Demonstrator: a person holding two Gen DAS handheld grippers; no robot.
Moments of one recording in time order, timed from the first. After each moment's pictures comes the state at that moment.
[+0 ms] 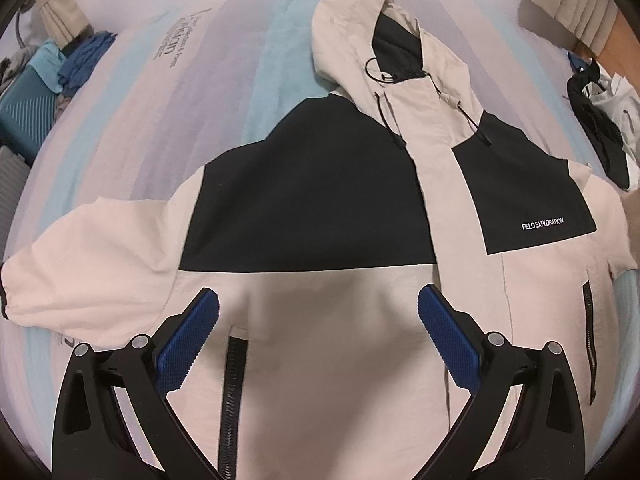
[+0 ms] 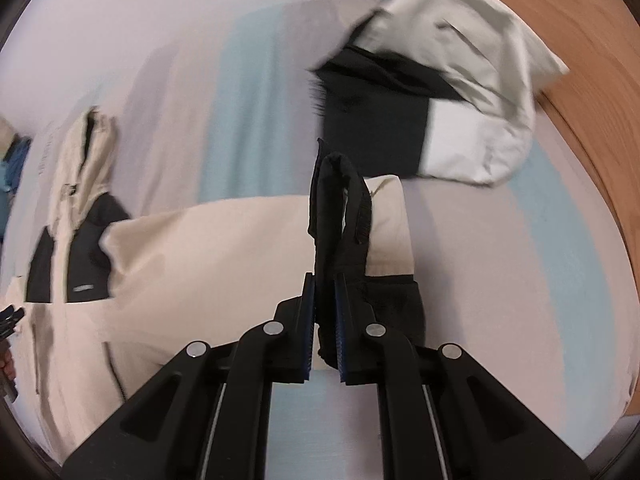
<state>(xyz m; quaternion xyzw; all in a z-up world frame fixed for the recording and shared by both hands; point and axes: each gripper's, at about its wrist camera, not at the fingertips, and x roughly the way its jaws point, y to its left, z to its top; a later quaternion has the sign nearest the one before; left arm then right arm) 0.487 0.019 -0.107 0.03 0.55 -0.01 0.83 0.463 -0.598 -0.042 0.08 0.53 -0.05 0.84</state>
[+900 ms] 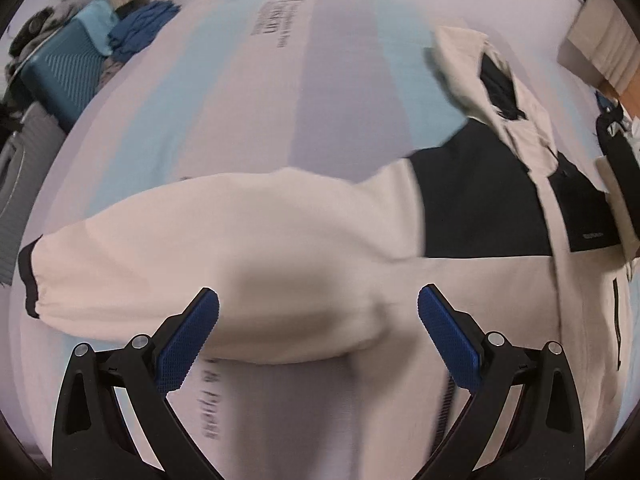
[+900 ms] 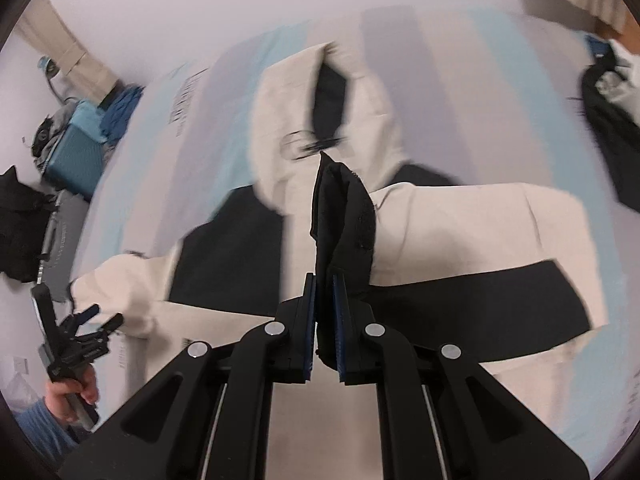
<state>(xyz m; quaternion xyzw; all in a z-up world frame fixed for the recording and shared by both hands) 0.463 0.223 -0.093 -0.01 0.55 0.02 0.84 0.524 -0.160 -0.026 0.11 0.55 0.11 0.82</state>
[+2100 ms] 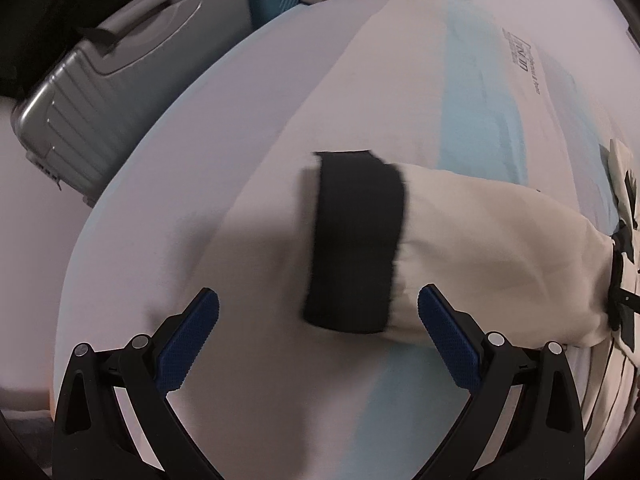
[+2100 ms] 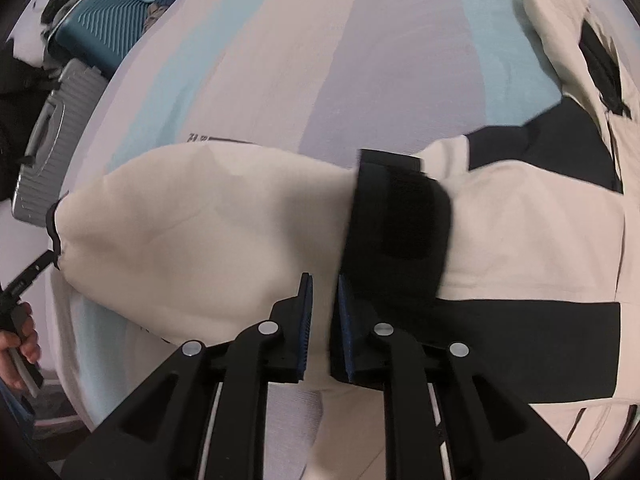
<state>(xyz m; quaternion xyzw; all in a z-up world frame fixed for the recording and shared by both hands) 0.370 0.605 -0.109 -0.12 0.56 0.16 0.81 0.506 0.183 -0.138 -0.01 0.63 0.17 0.76</state>
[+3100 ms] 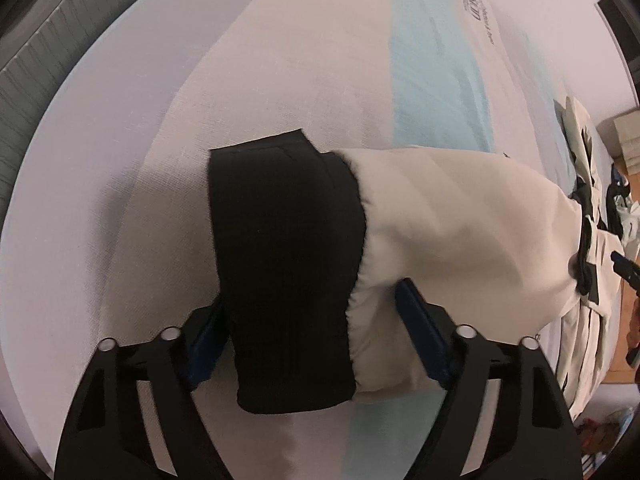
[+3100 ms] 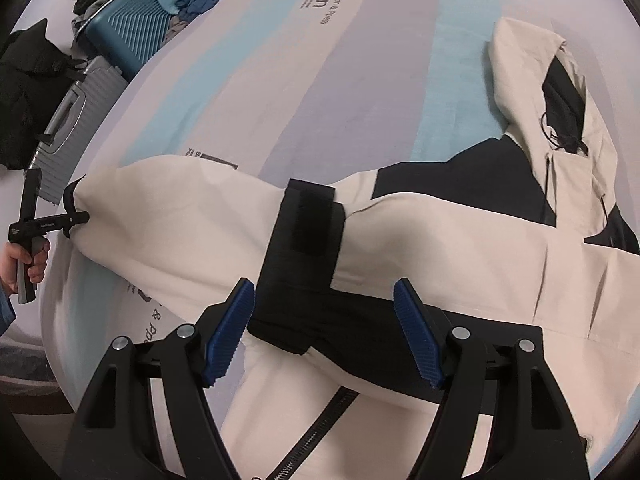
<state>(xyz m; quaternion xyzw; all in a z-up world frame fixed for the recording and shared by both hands) 0.432 0.617 -0.154 -0.15 0.62 0.01 0.77 0.502 0.097 -0.085 -0.04 0.58 0.20 0.79</state>
